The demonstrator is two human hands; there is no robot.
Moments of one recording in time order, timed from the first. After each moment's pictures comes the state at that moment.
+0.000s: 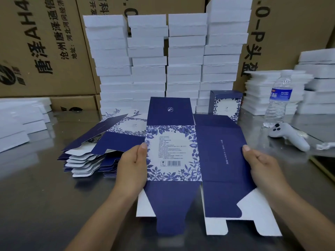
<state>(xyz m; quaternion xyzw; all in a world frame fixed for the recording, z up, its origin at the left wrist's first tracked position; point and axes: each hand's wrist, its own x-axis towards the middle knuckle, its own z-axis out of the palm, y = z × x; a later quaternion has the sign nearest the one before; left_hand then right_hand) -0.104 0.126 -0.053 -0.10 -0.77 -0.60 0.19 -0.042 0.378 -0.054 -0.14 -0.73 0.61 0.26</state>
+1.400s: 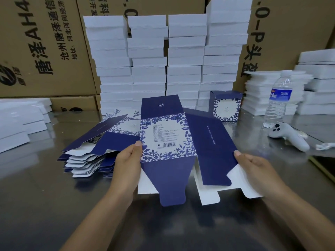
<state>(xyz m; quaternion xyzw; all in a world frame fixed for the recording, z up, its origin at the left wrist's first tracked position) -0.103 0.123 -0.048 -0.04 -0.68 -0.73 0.08 -0.043 0.378 -0.056 -0.15 -0.75 0.62 0.19</state>
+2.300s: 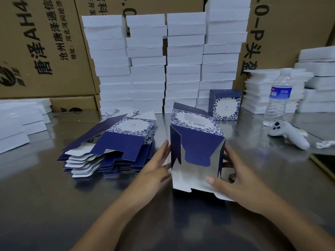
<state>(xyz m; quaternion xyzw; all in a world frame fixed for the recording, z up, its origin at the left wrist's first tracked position) -0.099 0.137 -0.070 -0.24 -0.69 -0.67 -0.11 -0.037 0.365 -0.071 0.10 -0.87 0.46 0.18</state>
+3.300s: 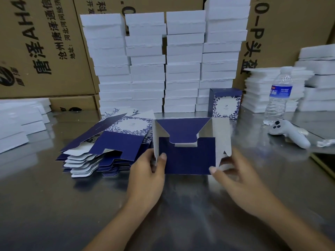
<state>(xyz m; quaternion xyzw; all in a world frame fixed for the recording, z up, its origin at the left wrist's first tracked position) -0.087 0.148 -0.069 -0.13 -0.80 -0.55 0.20 -0.030 0.347 -0.066 0.09 -0.84 0.47 0.25</state>
